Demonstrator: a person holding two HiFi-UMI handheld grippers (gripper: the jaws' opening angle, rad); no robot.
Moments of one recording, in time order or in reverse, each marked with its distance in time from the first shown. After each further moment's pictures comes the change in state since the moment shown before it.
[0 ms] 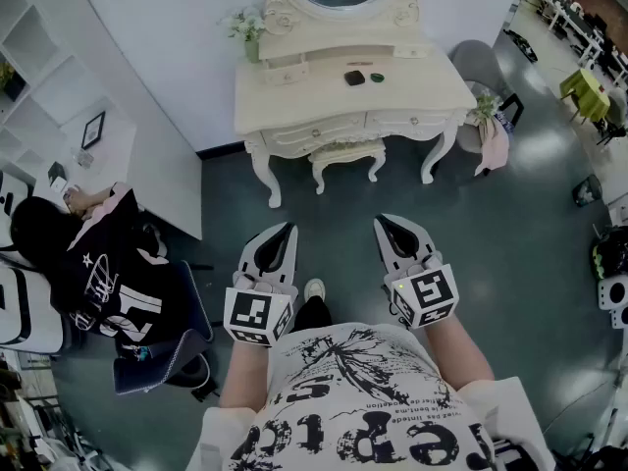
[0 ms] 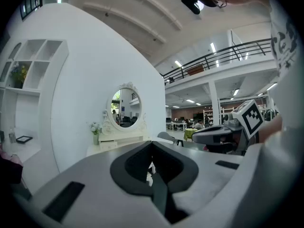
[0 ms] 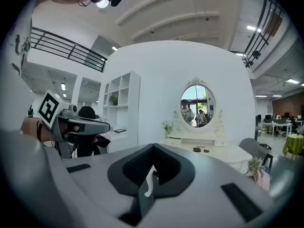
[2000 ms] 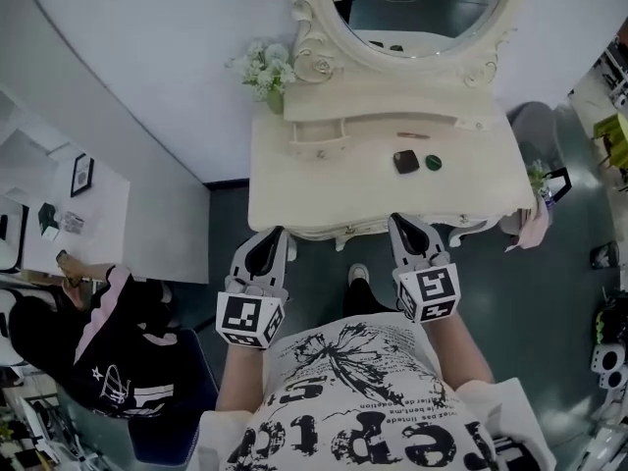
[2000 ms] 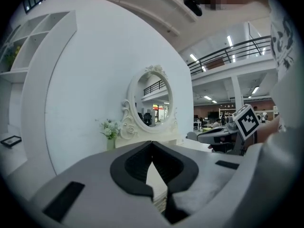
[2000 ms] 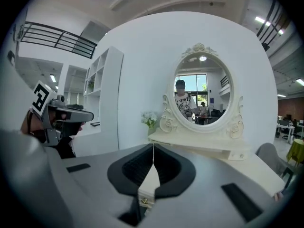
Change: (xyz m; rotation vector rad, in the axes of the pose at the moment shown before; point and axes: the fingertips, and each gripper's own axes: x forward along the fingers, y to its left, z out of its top) left arm 0.285 0.292 0.004 -0.052 0.041 0.128; right arm 0.386 -0.189 0.017 -0.015 0.114 -0.020
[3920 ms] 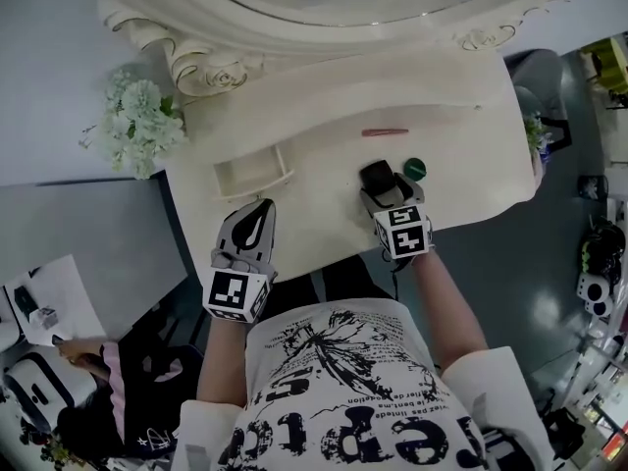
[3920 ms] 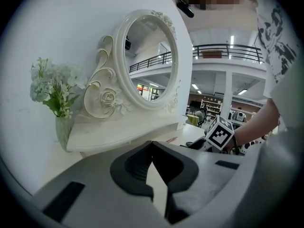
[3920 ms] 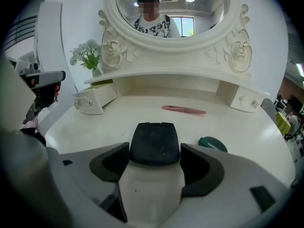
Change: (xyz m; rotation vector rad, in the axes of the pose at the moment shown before) left arm 0.302 0.033 -0.080 -0.042 0.249 -0.263; right arm 0.206 -0.207 -0.194 0.186 0.643 -0.135
